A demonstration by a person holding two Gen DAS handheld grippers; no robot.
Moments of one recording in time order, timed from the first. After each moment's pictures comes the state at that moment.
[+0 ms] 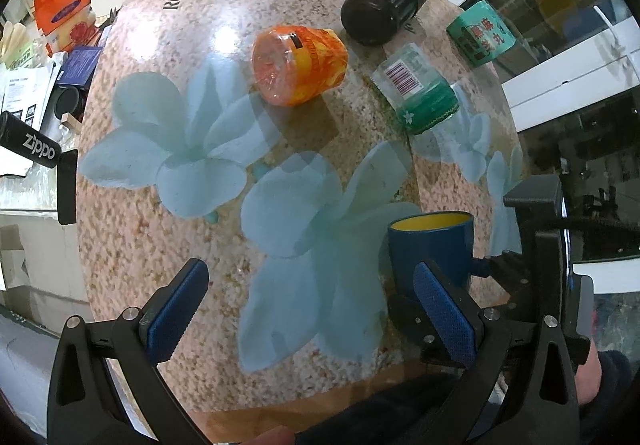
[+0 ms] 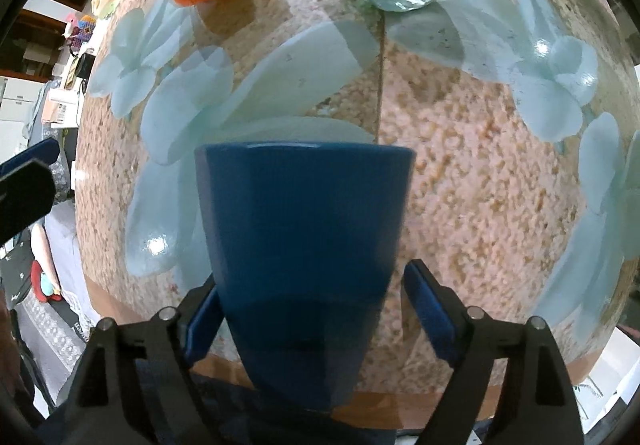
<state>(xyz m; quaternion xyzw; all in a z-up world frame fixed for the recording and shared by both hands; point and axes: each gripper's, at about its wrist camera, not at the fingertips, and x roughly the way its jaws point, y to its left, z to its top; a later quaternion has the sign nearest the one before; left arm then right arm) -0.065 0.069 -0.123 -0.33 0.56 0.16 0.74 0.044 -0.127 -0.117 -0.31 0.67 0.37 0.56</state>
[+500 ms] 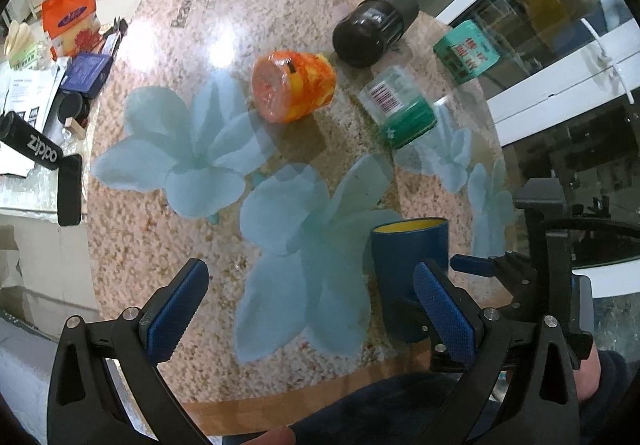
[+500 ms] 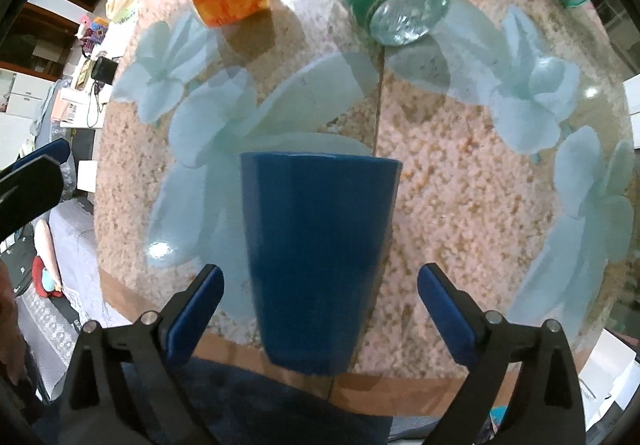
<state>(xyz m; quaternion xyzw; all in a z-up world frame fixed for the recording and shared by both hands) -0.078 0.066 -0.095 -0.33 0.53 0.16 0.76 0.069 -0.152 -0.067 -0.30 0.65 0.39 0.57</state>
